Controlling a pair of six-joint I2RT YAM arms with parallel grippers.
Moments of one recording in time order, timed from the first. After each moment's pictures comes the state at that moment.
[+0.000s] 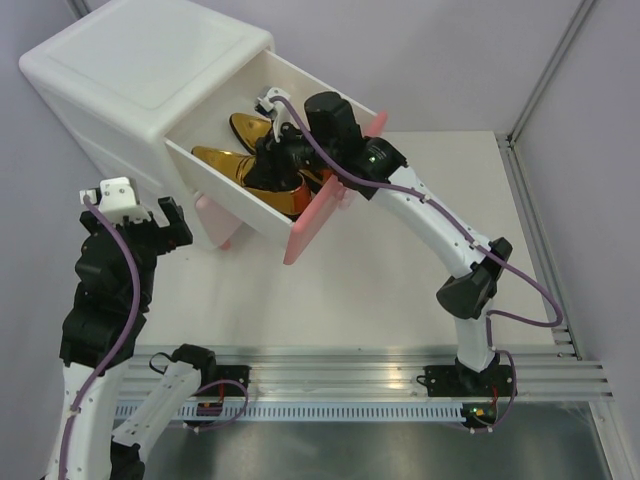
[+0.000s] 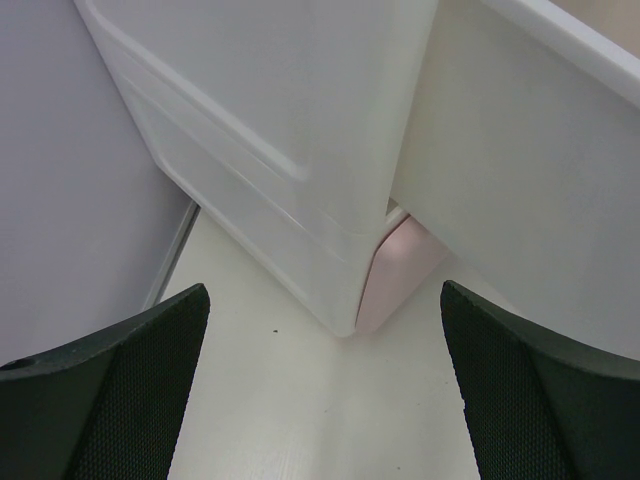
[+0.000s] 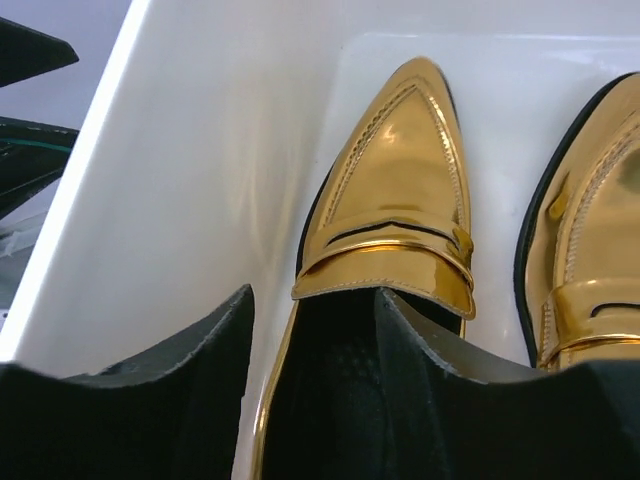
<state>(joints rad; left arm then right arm) -0.26 0.64 1.22 -0.72 -0.44 -0.08 0.82 1.98 2.29 -0.60 -0.46 0.05</state>
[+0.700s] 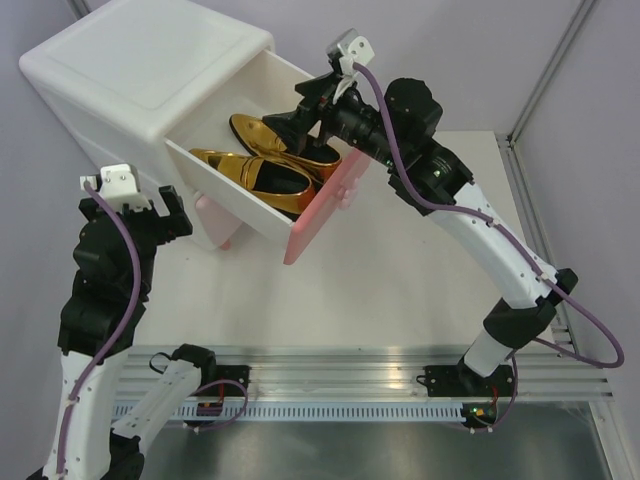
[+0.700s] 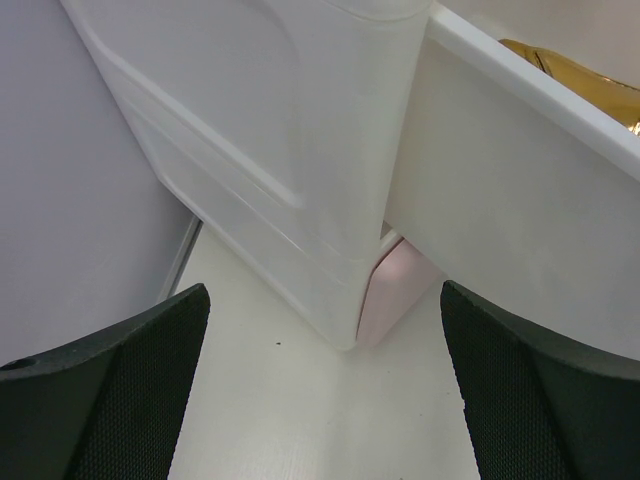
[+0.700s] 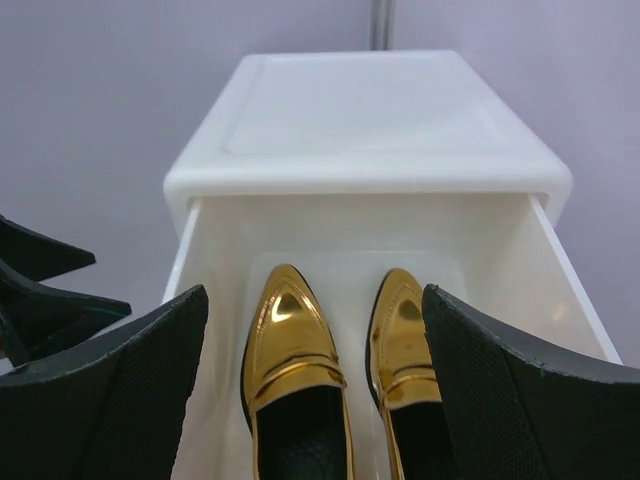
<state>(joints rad) -0.26 0.72 1.30 -0.72 -0.44 -0.06 0.81 1.69 2.13 -0.22 -0.20 0.06</state>
